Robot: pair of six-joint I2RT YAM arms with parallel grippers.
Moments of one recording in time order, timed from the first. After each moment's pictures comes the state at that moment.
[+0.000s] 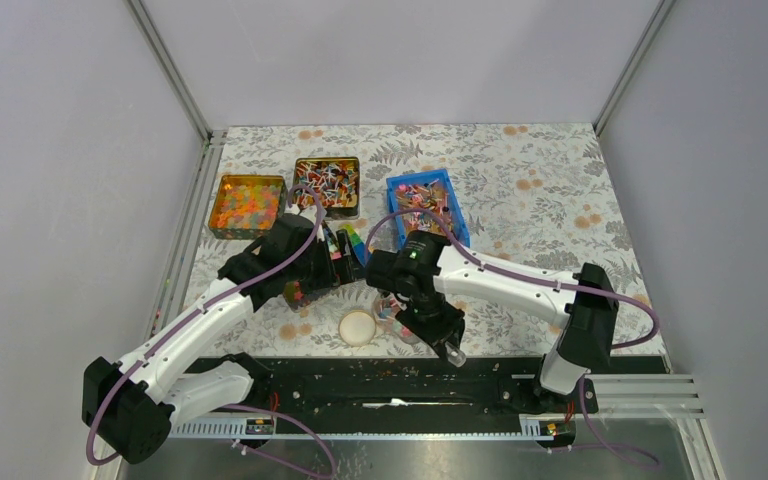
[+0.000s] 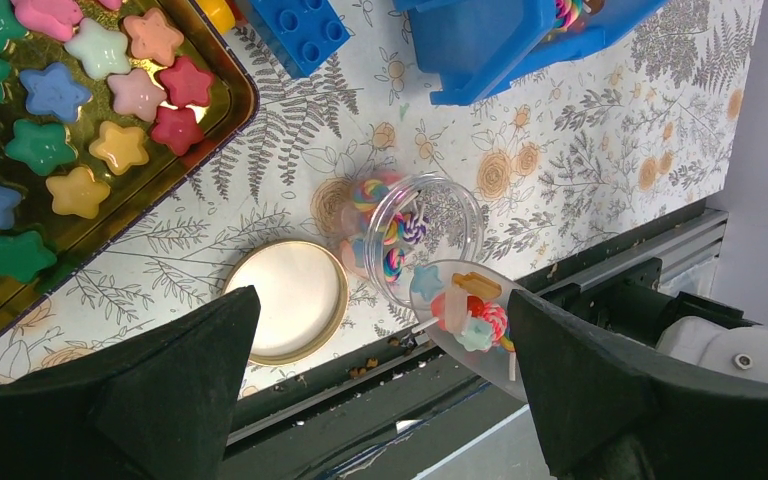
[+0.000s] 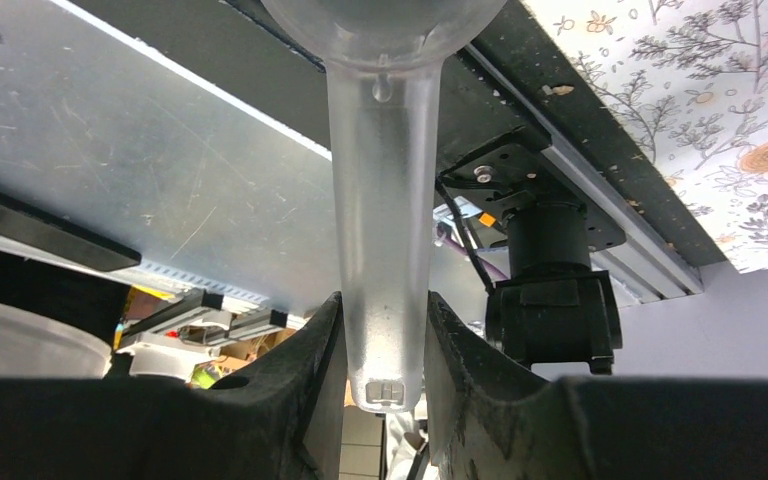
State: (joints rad) left arm -0.57 1.02 0.81 -0.58 0.18 -0.73; right arm 1.17 1.69 1.53 -1.63 -0.13 0.38
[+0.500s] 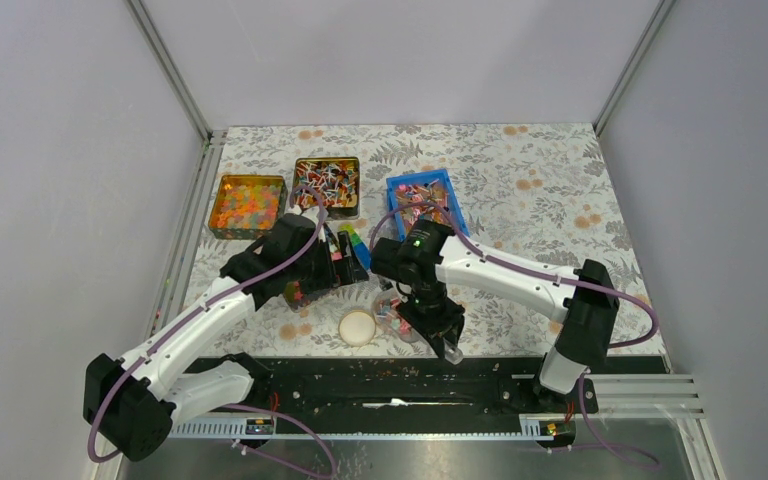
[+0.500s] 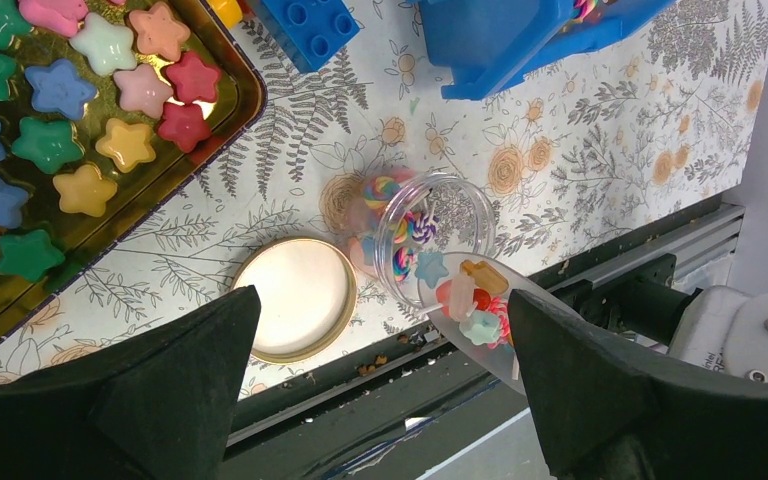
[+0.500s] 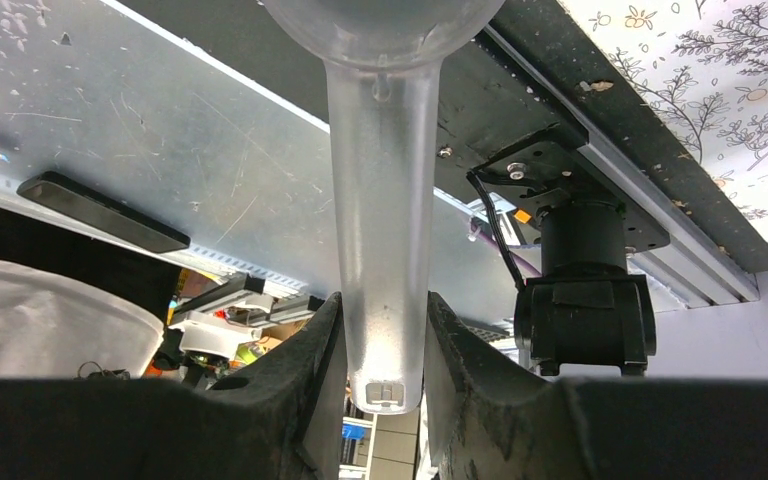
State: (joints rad) left arm -0.57 1.03 0.81 -0.58 0.18 -0.71; right arm 1.11 1.70 1.55 -1.63 -0.22 0.37
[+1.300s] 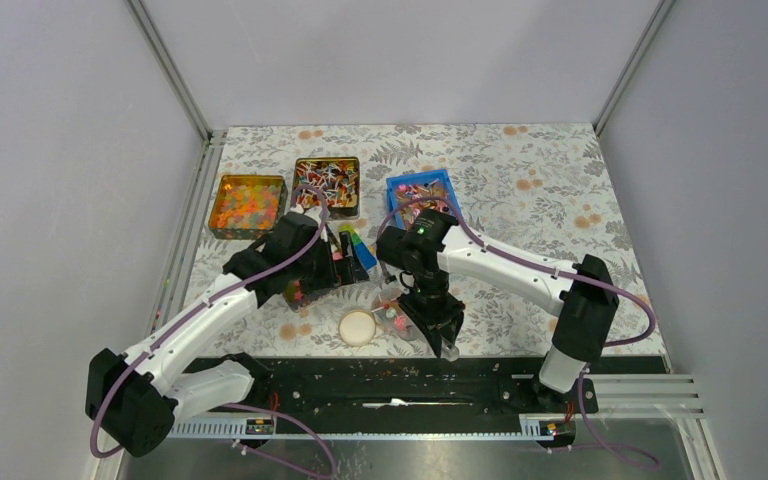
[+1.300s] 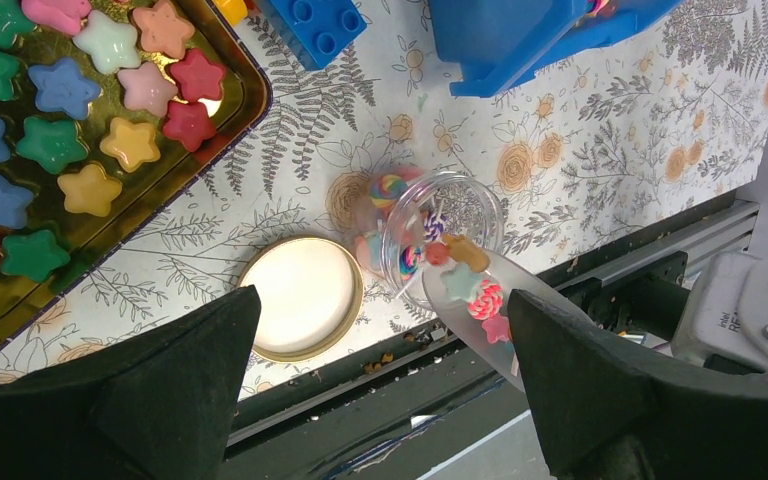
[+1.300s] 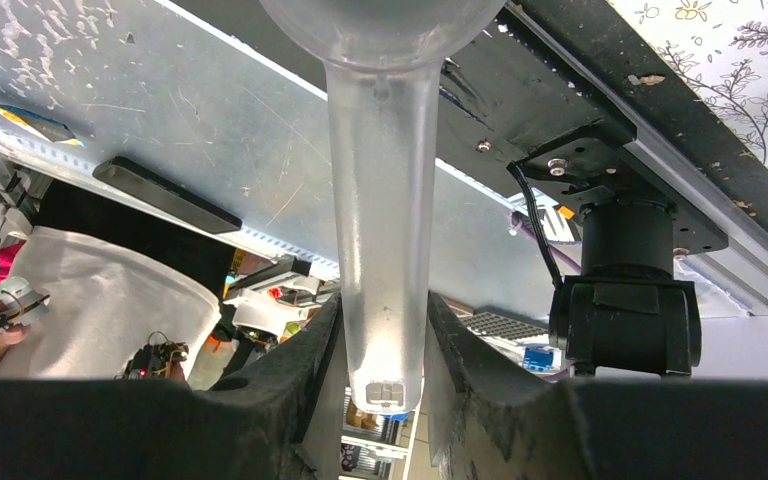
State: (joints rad) left arm -0.57 1.06 0.82 -0.60 0.18 -0.70; right arm 1.03 1.72 1.55 -1.63 -0.32 0.37
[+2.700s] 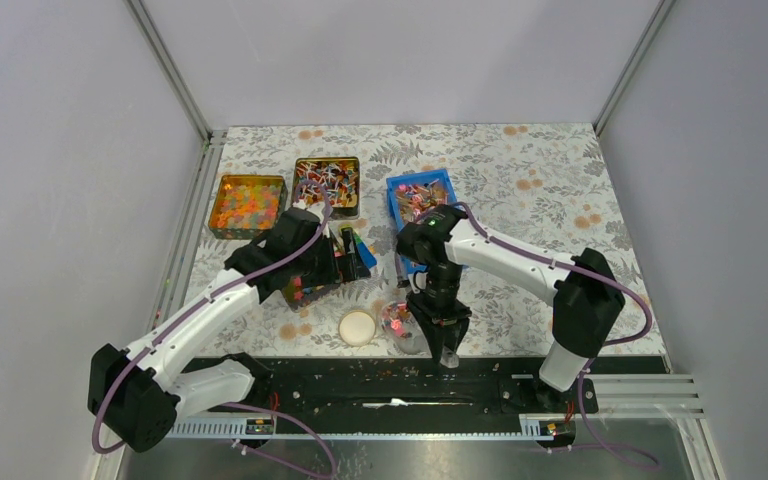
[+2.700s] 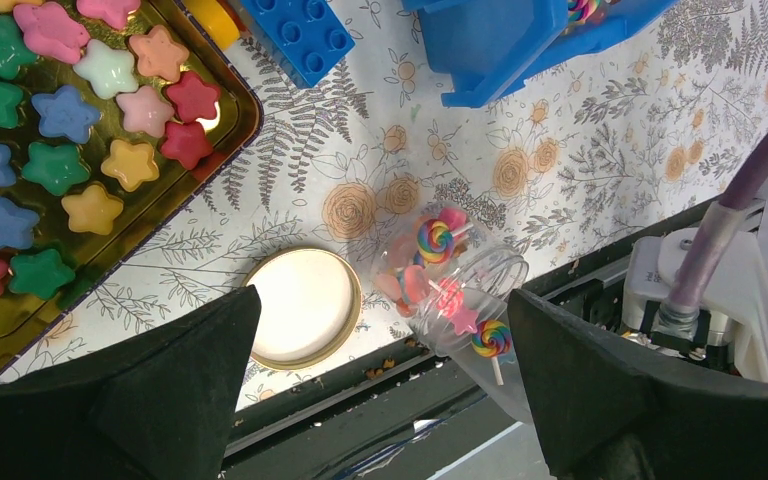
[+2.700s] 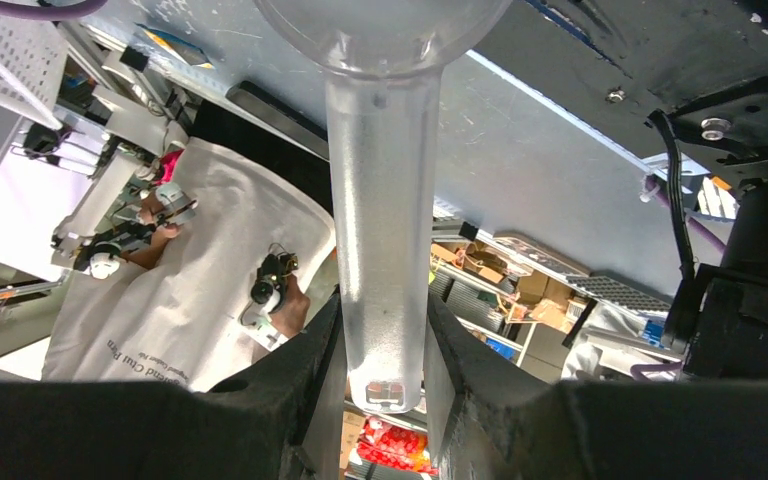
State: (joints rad) left arm -0.57 1.08 0.85 -0.60 0.18 -0.67; right arm 0.91 1.71 1.42 -1.63 -0.61 0.34
